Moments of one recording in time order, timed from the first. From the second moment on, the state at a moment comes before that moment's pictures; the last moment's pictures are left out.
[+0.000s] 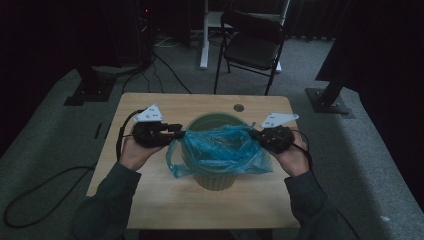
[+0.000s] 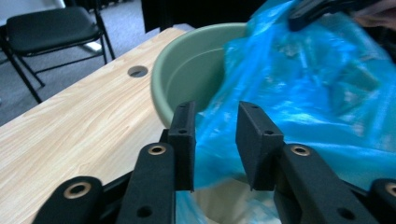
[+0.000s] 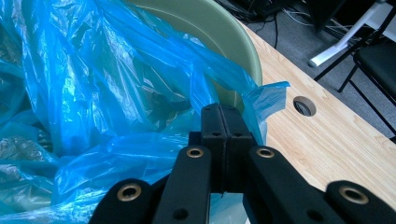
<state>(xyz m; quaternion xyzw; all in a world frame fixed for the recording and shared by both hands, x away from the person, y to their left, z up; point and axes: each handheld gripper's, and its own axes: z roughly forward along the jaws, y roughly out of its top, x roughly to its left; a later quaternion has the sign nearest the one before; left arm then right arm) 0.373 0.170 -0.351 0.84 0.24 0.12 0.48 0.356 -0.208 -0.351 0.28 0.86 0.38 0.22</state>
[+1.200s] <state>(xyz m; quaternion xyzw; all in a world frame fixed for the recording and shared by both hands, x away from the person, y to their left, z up) 0.403 0.159 -0.365 0.83 0.29 0.13 0.47 0.365 -0.210 -0.352 0.29 0.85 0.38 0.24</state>
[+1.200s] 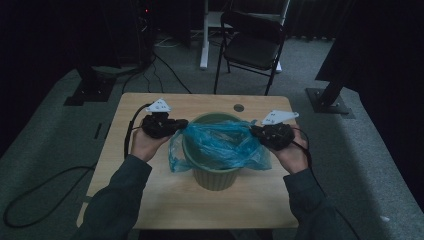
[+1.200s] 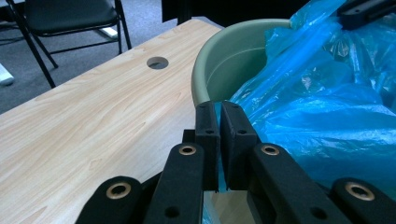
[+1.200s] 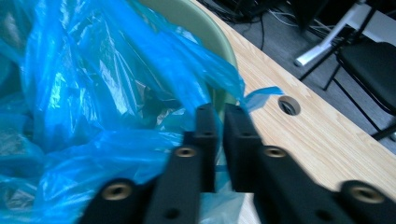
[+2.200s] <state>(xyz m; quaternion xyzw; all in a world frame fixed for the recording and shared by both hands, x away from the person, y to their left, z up) 0.404 0.153 -0.363 0.83 0.28 0.14 0.47 0.386 -0.189 -0.323 0.23 0.84 0.43 0.23</state>
